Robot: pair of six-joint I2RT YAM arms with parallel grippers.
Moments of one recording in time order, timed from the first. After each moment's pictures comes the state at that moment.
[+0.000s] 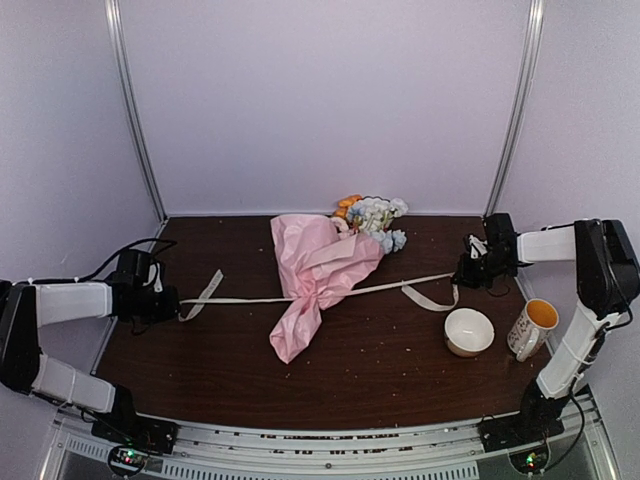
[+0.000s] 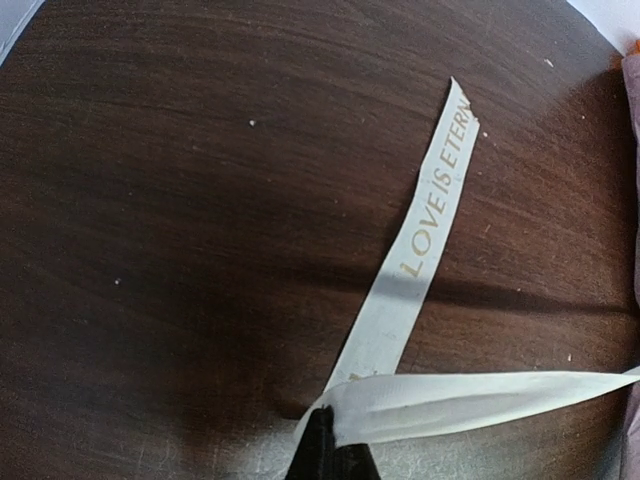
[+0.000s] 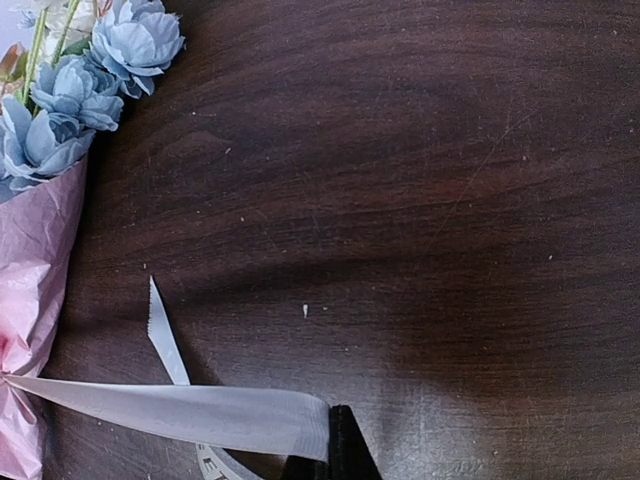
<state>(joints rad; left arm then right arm) -0.07 1.29 0.54 -0.16 0.09 -0.38 0.03 1.73 1.00 -0.28 -0.31 0.29</state>
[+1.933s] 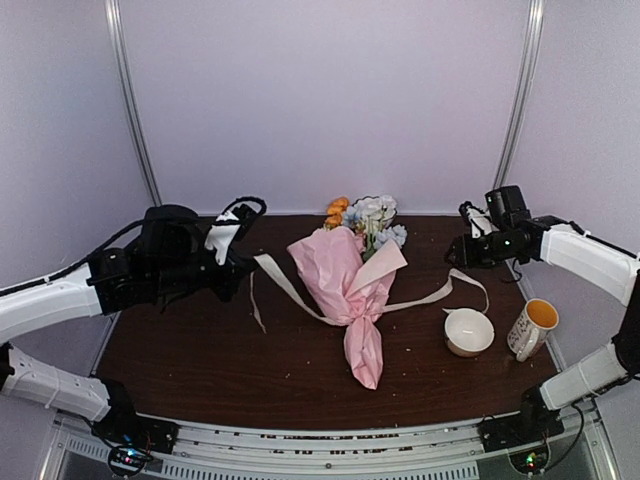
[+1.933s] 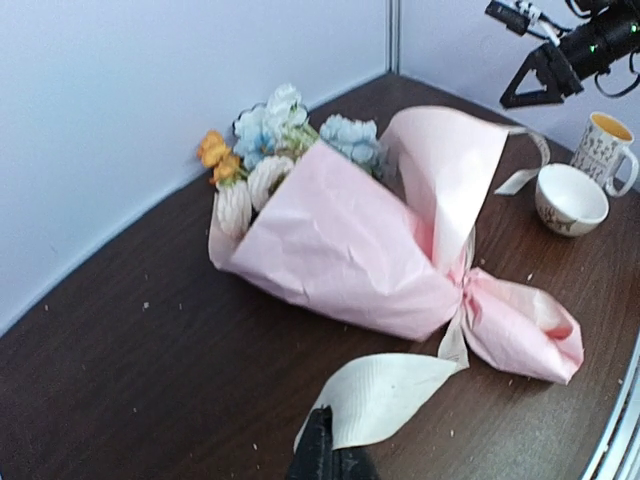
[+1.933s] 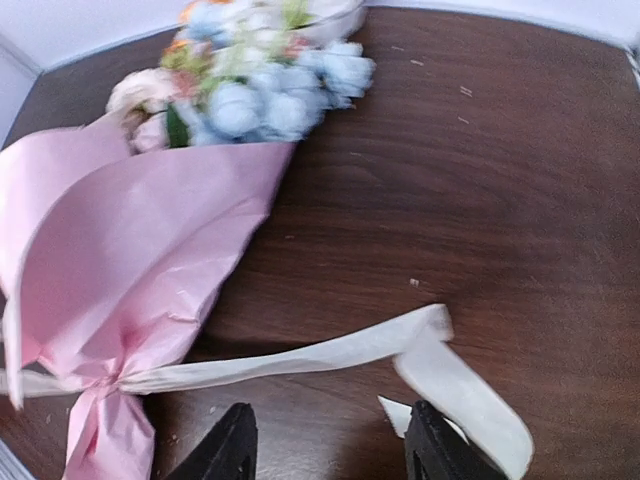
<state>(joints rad) -0.87 1.10 0.88 -0.26 -0.10 0.02 0.19 1.35 1.01 -0.50 -0.15 0.20</state>
